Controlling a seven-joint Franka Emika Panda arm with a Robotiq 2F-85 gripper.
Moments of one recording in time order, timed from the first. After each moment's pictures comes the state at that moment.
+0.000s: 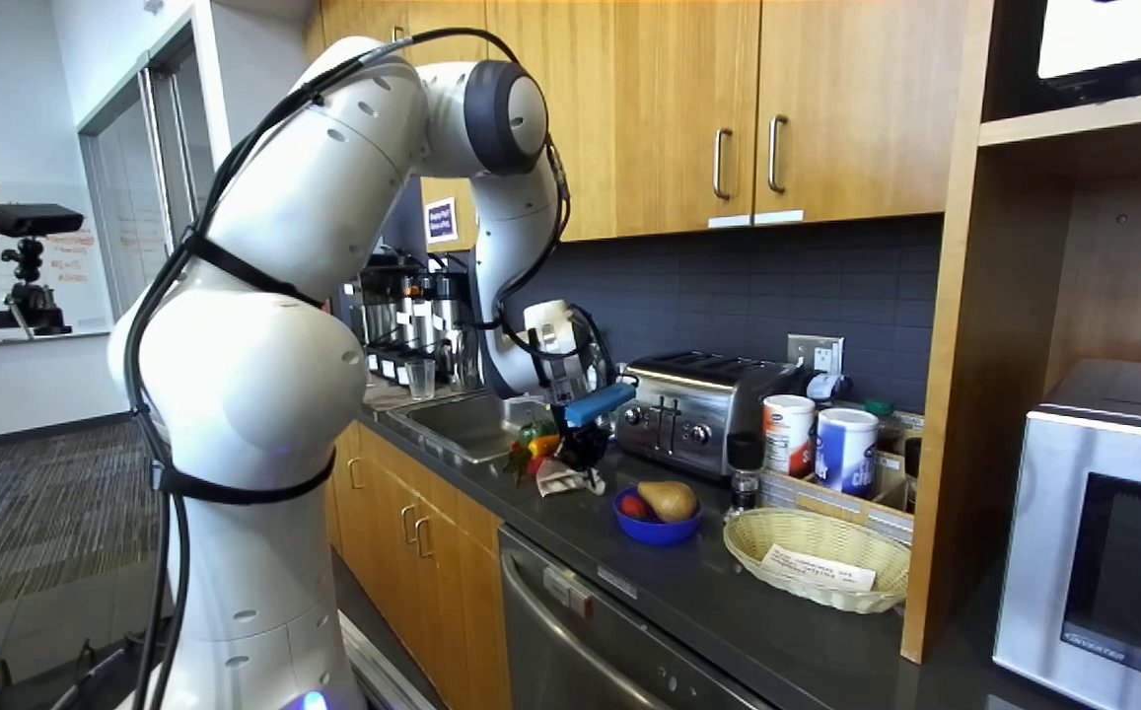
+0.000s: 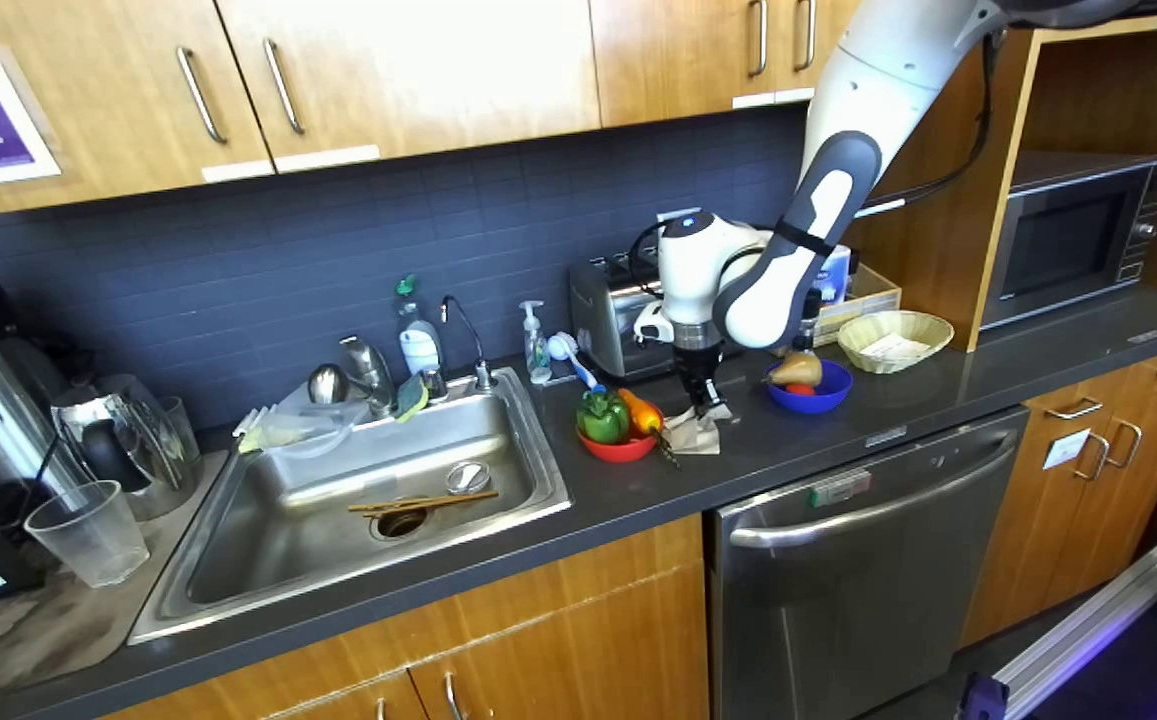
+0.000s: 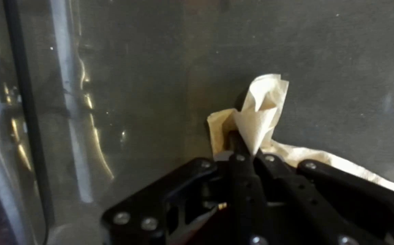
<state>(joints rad) 0.09 0.58 0.15 -2.03 -0.66 2.67 -0.57</state>
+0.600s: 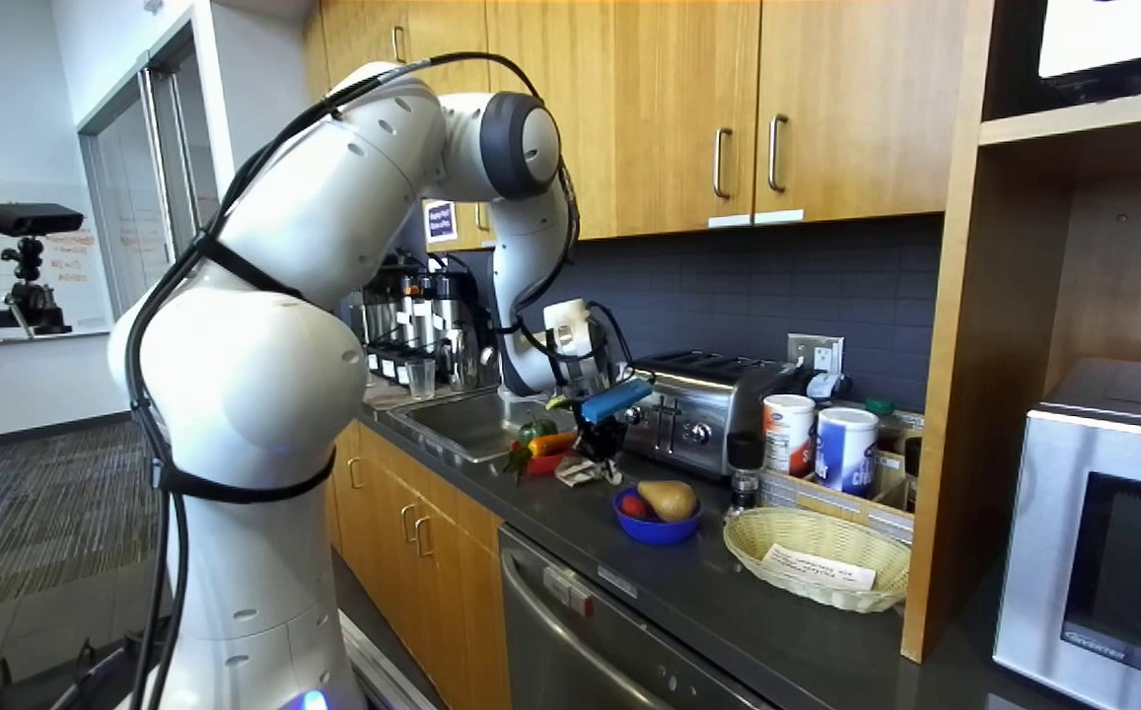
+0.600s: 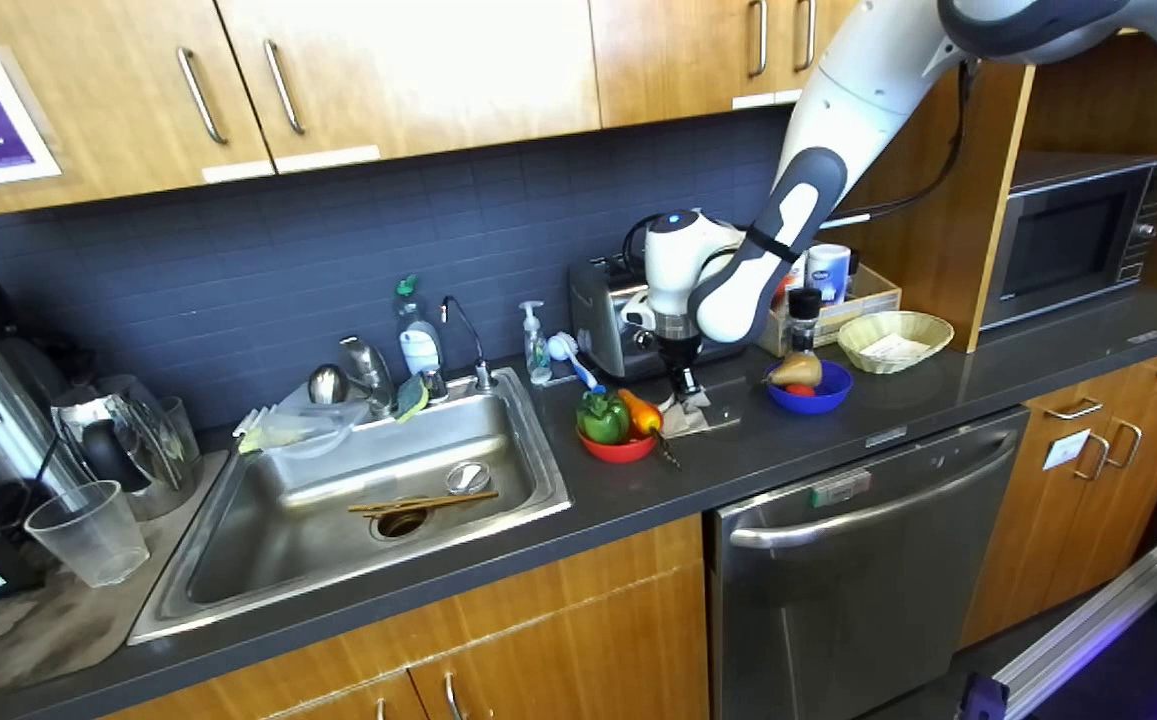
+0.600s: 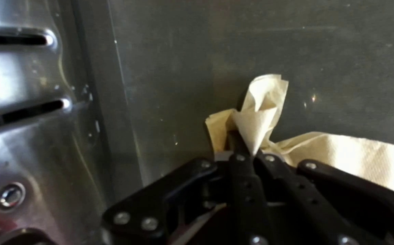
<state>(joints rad) 0.09 0.68 0.13 -1.86 -0.61 2.66 -0.56</state>
